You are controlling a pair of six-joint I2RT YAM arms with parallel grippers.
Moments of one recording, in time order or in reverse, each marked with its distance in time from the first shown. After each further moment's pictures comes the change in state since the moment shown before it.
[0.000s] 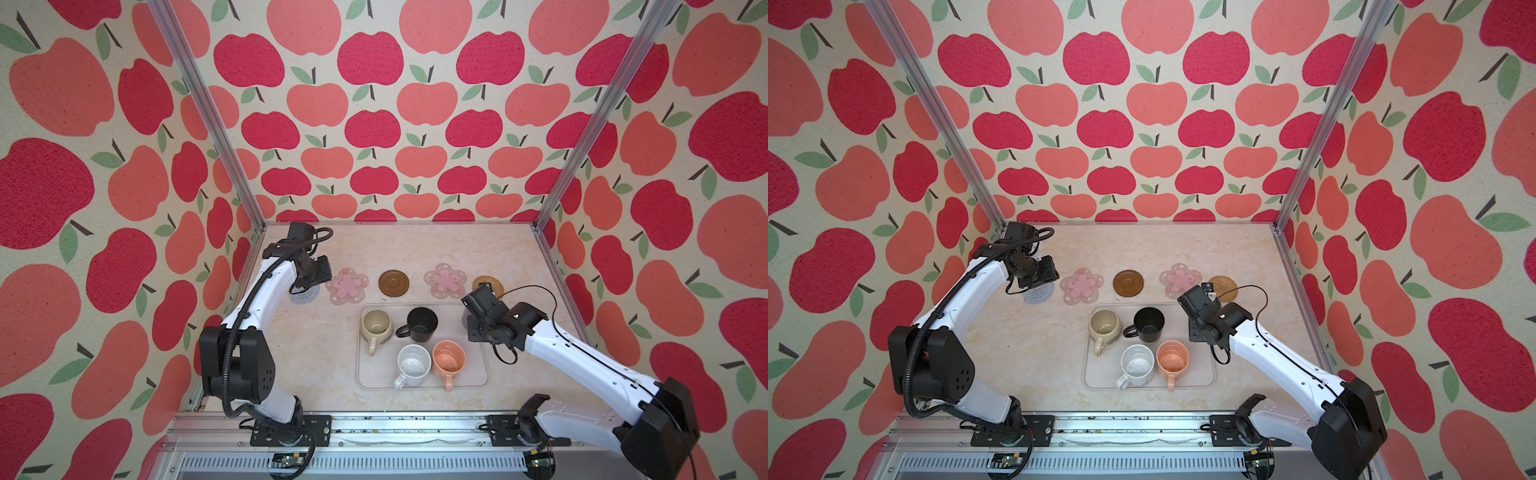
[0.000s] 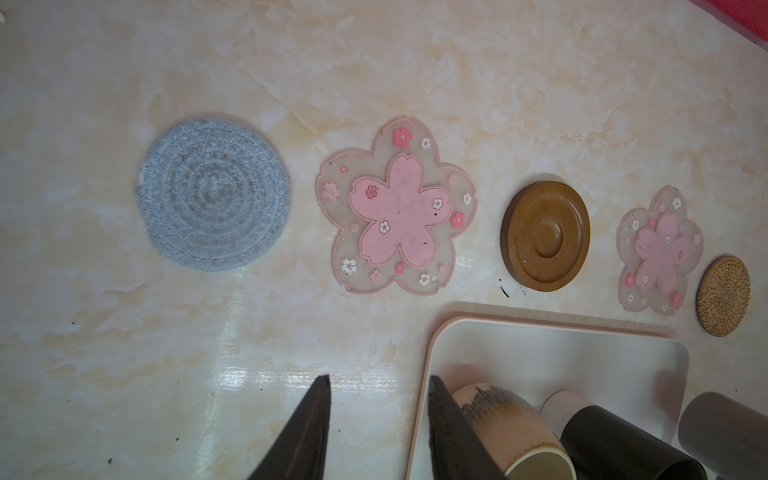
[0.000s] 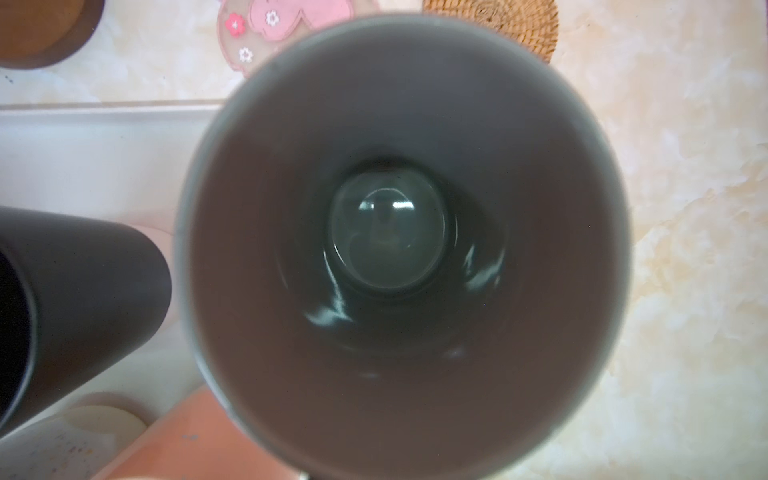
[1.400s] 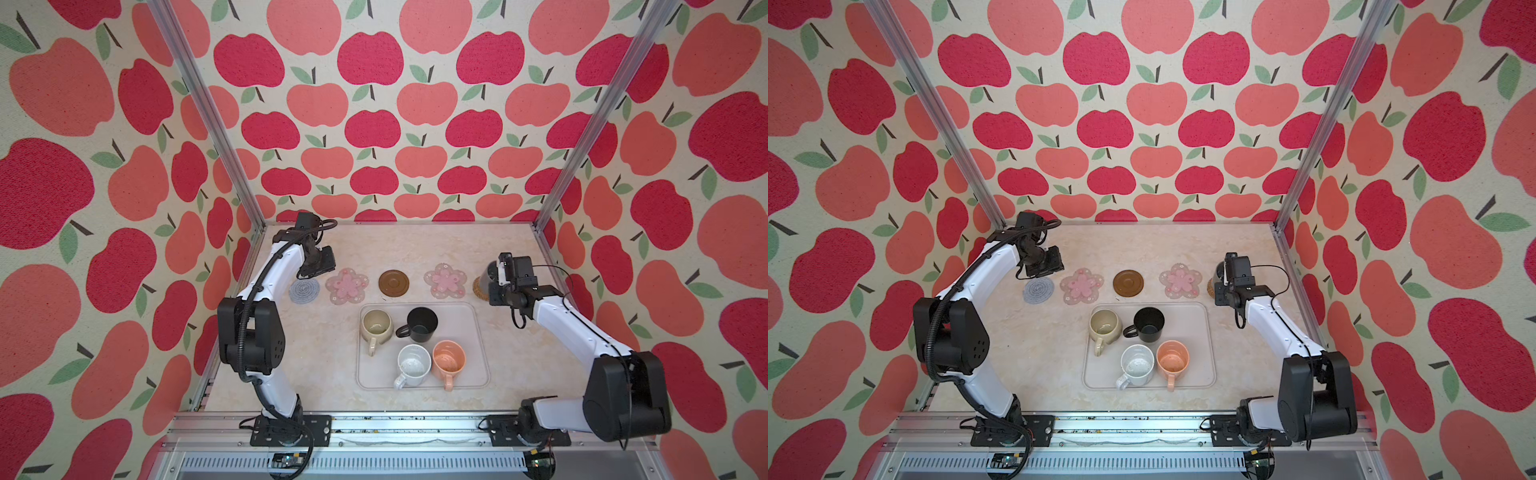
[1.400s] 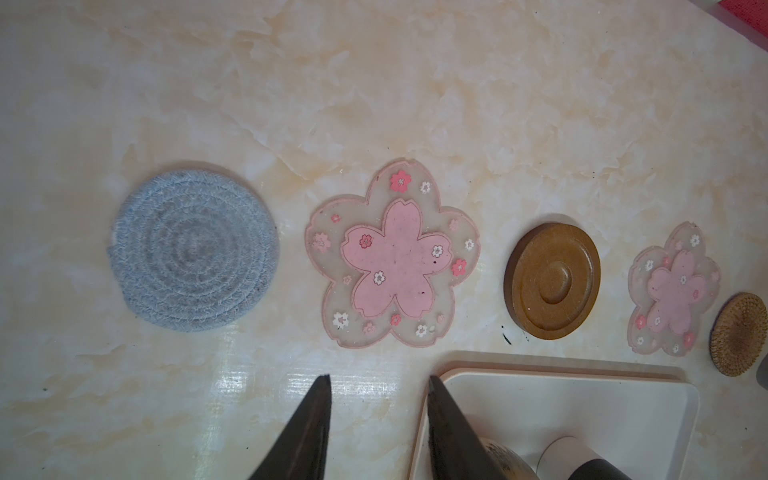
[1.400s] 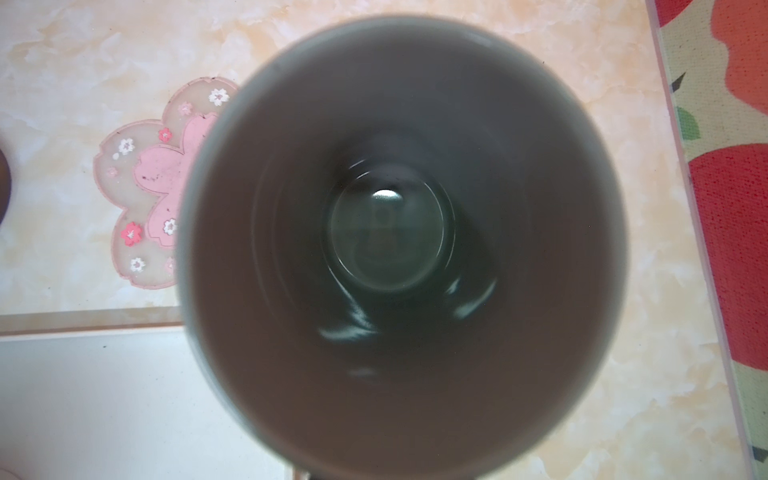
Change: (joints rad) left arm 0.000 0.214 0.184 -0.008 -0.003 -0.007; right arm -0.497 0.233 0.003 0.497 -0.219 -0.515
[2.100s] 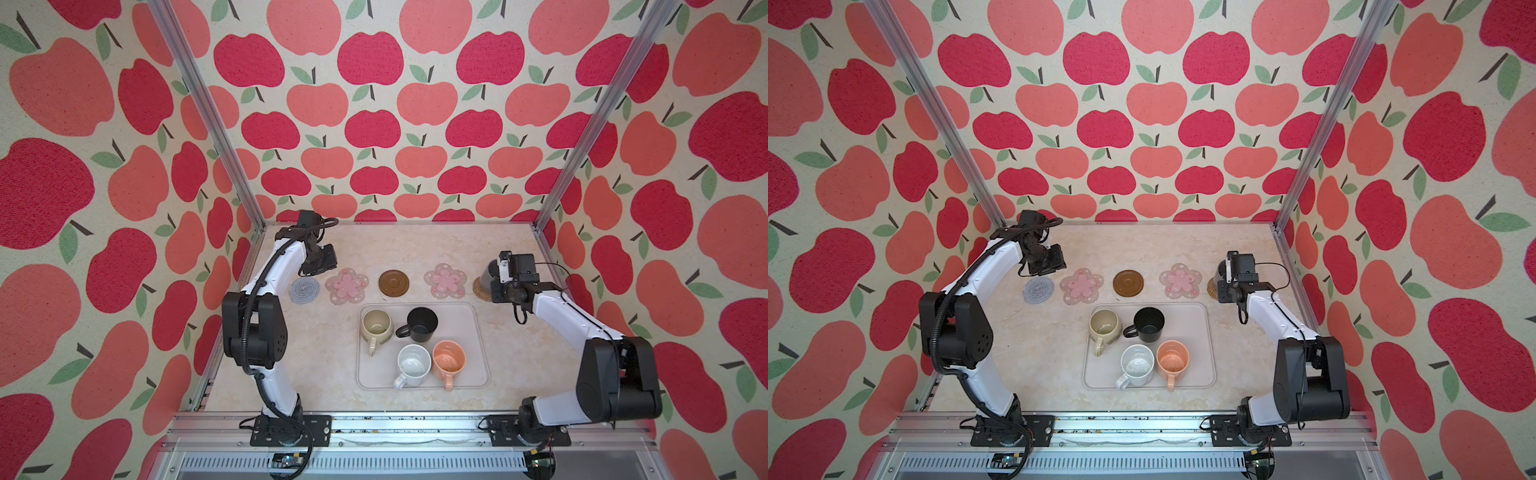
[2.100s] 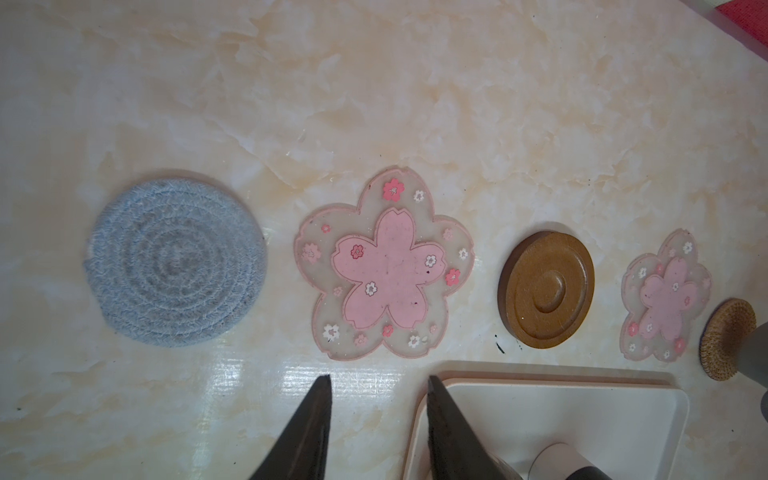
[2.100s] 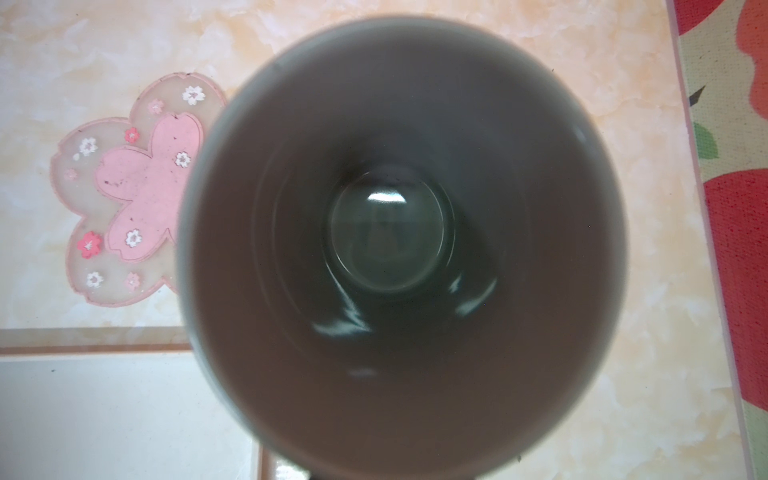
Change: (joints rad) left arm -0.002 0.035 0.035 -0.004 0.014 -0.013; right arm -0.060 0.069 0.015 0.055 -0.047 -0.076
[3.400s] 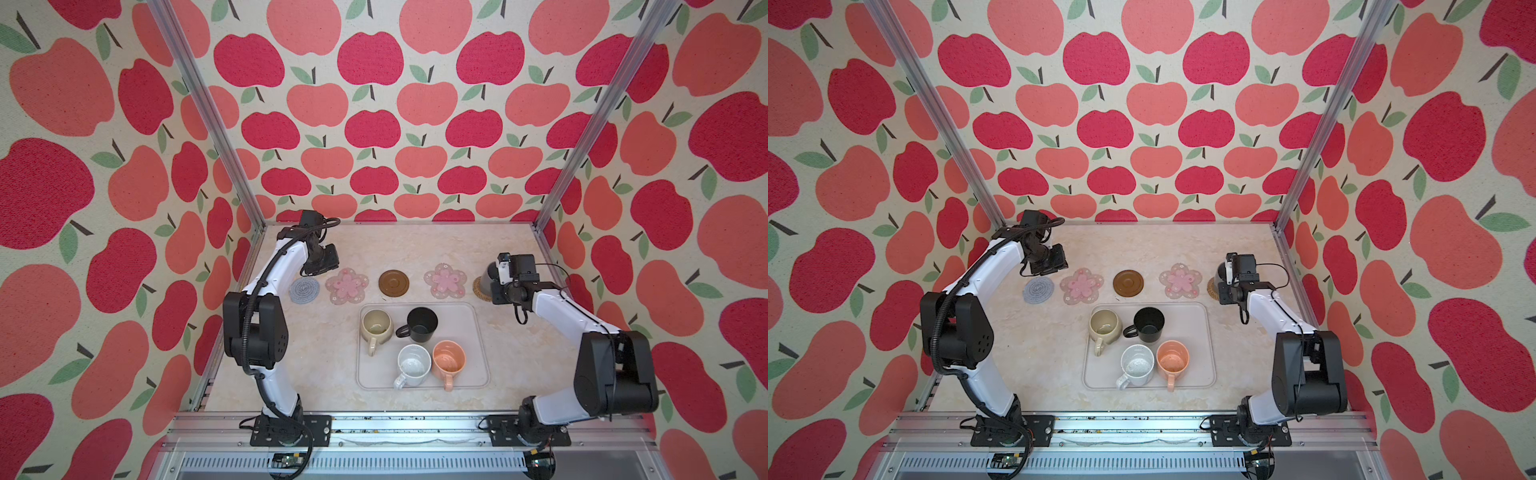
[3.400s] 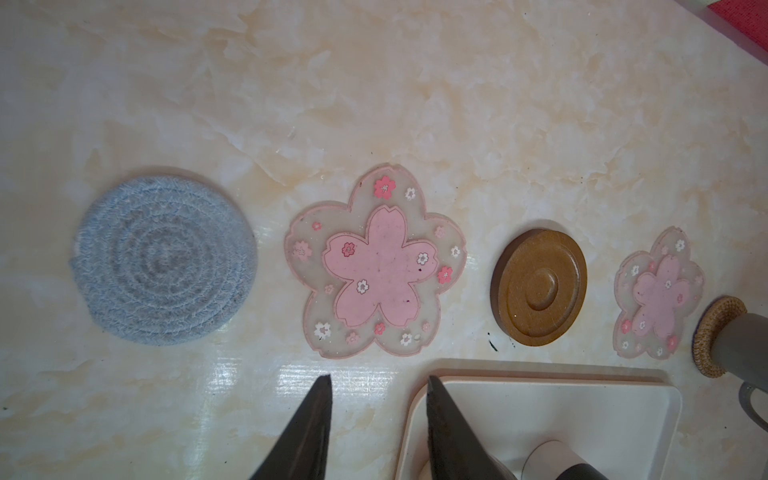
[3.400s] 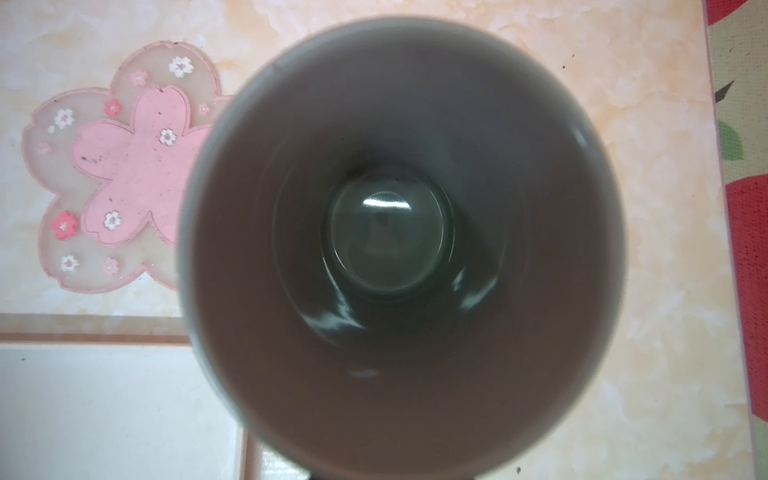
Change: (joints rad) left arm -0.015 0.000 0.005 0.000 0.000 -0.010; right arm -0.015 0.033 0.000 0.000 -0.030 -0.044
